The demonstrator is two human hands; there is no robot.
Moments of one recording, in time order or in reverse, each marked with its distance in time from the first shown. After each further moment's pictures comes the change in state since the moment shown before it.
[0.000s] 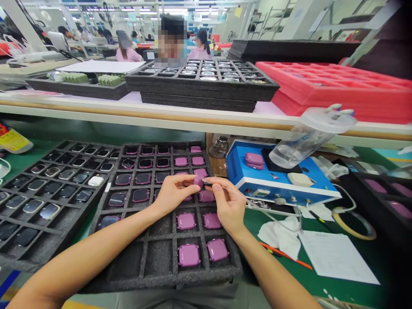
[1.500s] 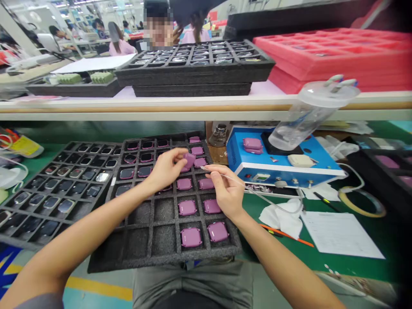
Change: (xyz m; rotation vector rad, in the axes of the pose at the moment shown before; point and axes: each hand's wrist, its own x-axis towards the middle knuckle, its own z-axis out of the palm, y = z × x) left_hand 0.041 0.022 -0.026 0.634 -0.029 0.208; right_hand 0.000 0.001 -0.003 0.059 0.023 -0.032
